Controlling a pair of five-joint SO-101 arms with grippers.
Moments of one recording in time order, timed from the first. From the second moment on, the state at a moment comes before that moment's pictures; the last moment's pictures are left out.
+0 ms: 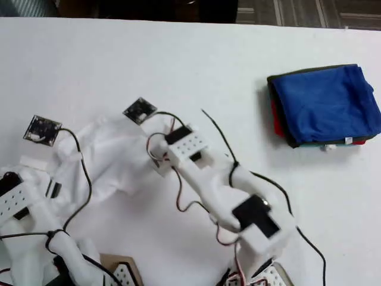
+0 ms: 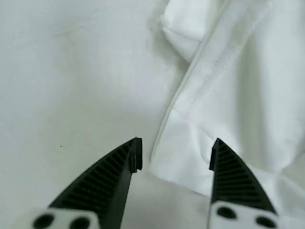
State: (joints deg) left arm -47.0 -36.2 57.3 52.0 -50.2; right arm -39.6 13.5 17.8 53.1 13.8
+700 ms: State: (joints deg) left arm -50.2 -36.2 60.0 47.5 -50.2; right arm -38.2 22.5 1.8 57.1 13.8
